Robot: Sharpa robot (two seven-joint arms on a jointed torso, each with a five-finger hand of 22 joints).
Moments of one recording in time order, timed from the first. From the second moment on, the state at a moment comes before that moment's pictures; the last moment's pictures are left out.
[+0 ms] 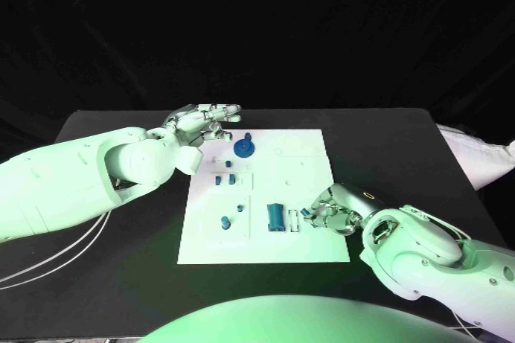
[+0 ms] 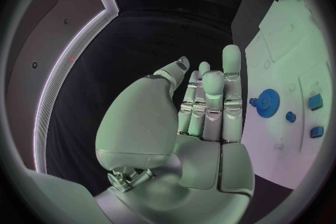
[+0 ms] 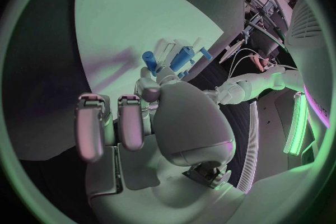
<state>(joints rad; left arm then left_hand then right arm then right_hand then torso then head) 1.21 -0.85 -0.04 1.52 0.14 -0.21 0.21 1.36 -0.13 0.36 0.05 0.08 1.00 0.18 0.13 0.07 1.12 0.10 0.28 0.15 1.27 0.01 1.13 0.65 0.16 1.27 0.11 0.51 0.91 0.66 -1.00 0.24 1.97 -1.63 -0.34 -0.61 1.41 0.04 0.01 0.22 0.23 1.12 0.06 0.19 0.26 1.37 -0.01 0.98 1.10 1.47 -0.08 1.45 1.31 0.05 1.46 0.03 1.47 1.31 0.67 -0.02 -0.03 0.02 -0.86</state>
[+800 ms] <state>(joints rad) 1.21 -0.85 -0.04 1.52 0.14 -0.21 0.21 1.36 -0.13 0.36 0.05 0.08 1.00 0.18 0.13 0.07 1.12 0.10 0.28 0.15 1.27 0.01 1.13 0.65 0.16 1.27 0.11 0.51 0.91 0.67 -0.94 0.24 1.93 -1.52 -0.33 -0.61 1.35 0.01 0.03 0.26 0.30 1.13 0.06 0.18 0.27 1.38 -0.02 0.99 1.12 1.47 -0.08 1.45 1.31 0.05 1.46 0.03 1.47 1.31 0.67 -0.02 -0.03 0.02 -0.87</state>
